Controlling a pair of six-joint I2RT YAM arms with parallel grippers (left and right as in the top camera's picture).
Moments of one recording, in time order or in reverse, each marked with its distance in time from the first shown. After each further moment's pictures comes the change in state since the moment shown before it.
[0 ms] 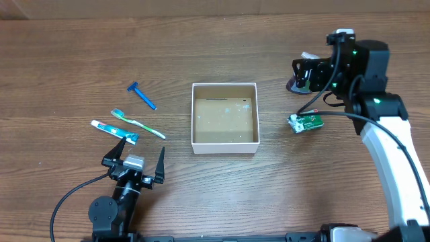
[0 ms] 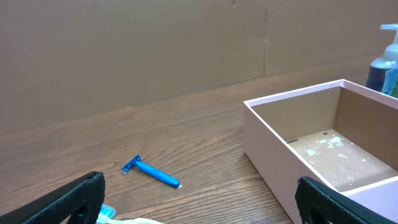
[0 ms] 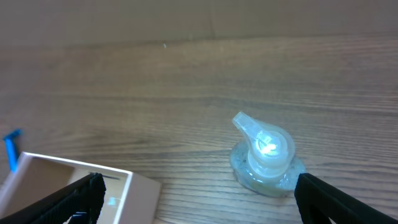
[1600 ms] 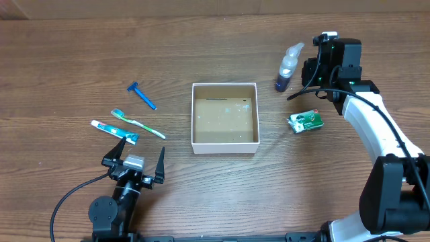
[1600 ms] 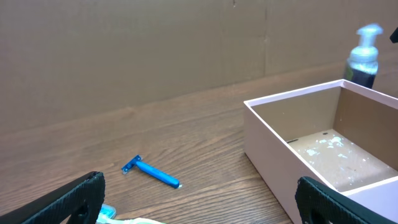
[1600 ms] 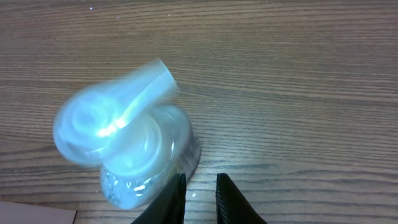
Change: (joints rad) left arm 0.000 0.000 0.000 0.000 0.000 0.000; right arm -0.001 0.280 0.002 0.188 0.157 -0.056
